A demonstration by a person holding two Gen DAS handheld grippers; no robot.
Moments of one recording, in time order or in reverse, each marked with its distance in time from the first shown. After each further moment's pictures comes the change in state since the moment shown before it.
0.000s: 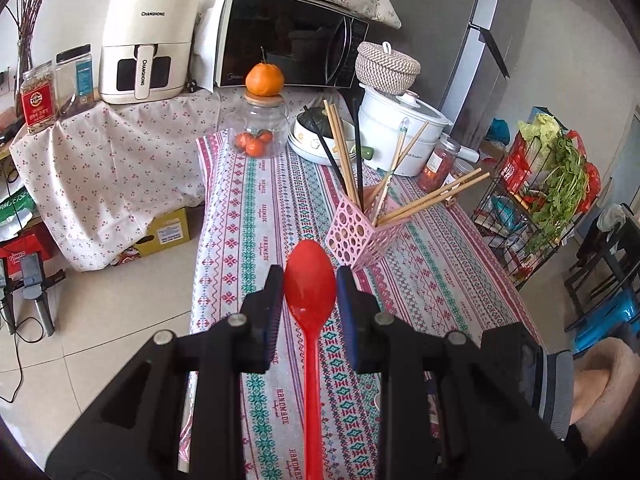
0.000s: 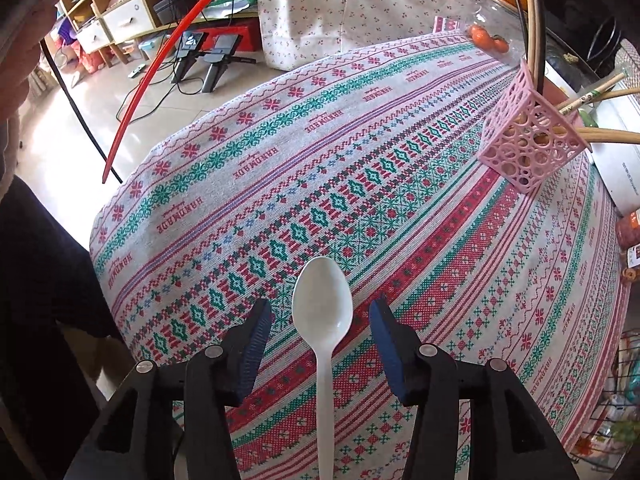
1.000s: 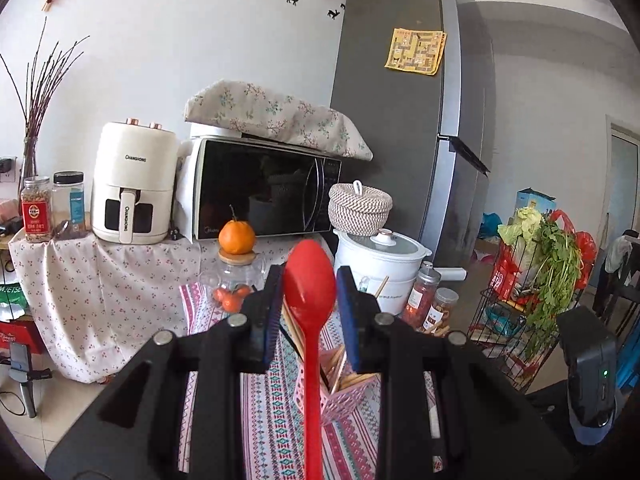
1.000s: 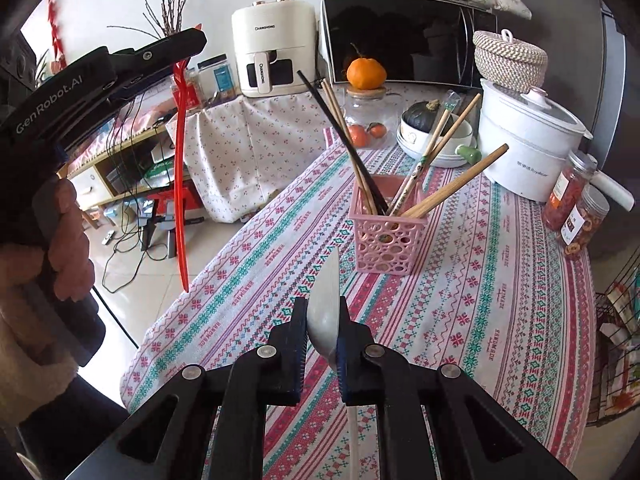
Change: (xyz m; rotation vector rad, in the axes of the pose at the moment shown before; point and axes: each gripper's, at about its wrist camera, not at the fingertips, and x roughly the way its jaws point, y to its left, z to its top) left arm -0.014 -0.066 0.053 0.069 -0.554 0.004; right arm -0.111 -0.104 -0.004 0.397 -0.468 -0.033
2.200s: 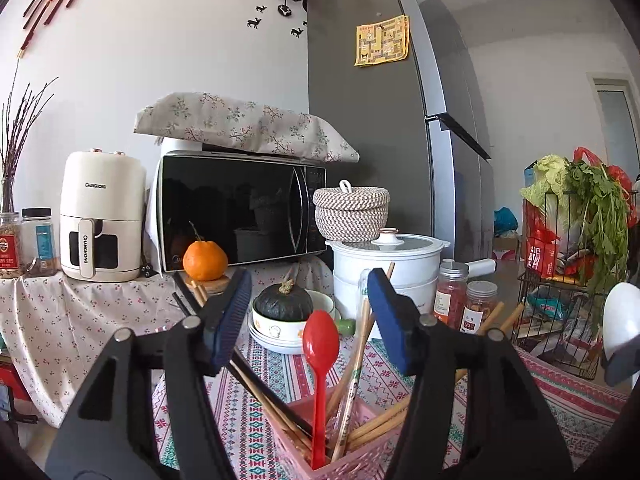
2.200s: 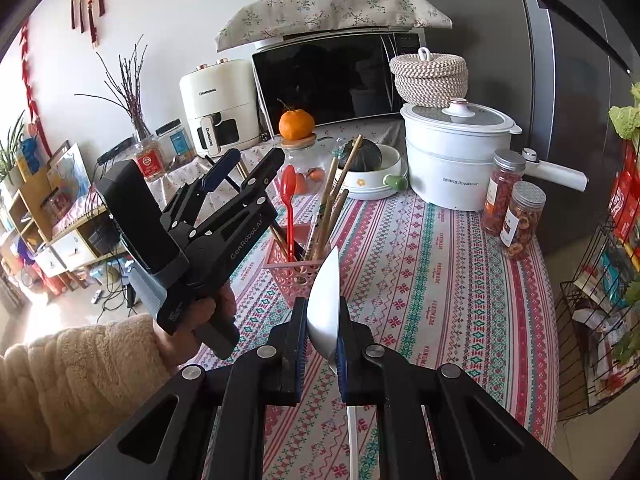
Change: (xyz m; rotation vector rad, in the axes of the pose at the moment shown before) left arm 0.093 -0.040 -0.061 0.165 -0.127 0.032; right arm -0.052 -0.074 -0.003 0.138 -0.143 -0.053
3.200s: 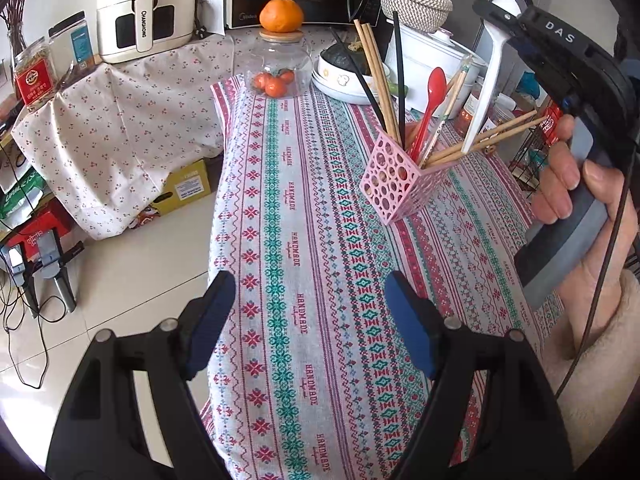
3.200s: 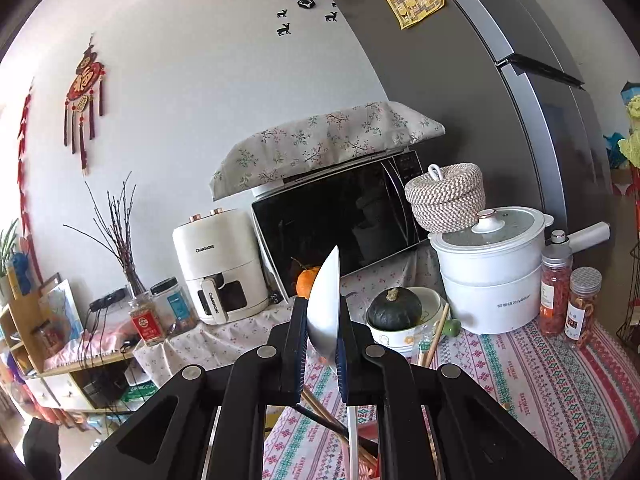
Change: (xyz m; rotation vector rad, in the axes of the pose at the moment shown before) left arm -0.077 0.106 -0.028 -0.158 0.904 -0.011; right arm 0.072 0.066 0.079 0.189 -0.563 -0.017
